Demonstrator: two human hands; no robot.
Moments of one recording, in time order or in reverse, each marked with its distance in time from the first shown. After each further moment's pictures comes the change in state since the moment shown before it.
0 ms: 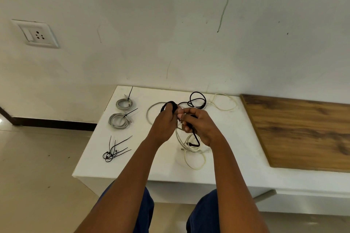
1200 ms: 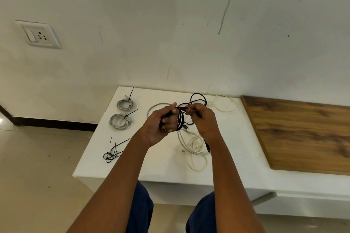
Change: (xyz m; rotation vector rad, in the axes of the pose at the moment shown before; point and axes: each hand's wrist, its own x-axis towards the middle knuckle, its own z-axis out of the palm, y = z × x) left_hand -0.002 0.021 -0.030 -1.047 -0.386 -0.438; right_hand 0.011 0.008 -0.005 -0.384 0.308 -0.305
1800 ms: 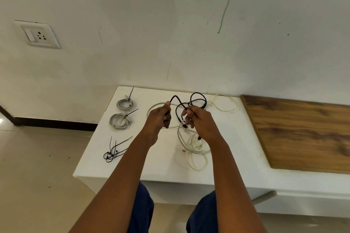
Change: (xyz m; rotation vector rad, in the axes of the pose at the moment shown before) left_hand 0.010 -0.008 -0.002 0.393 0.488 0.155; right_hand 0.000 -0.001 0.000 -0.038 -0.184 0.063
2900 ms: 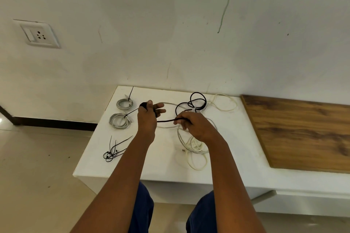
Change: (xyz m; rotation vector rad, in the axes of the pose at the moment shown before) left_hand 0.007 -0.005 -0.007 -0.160 0.312 0.176; right_hand -0.003 -0.005 0.003 -0.366 -0.238 -0.059
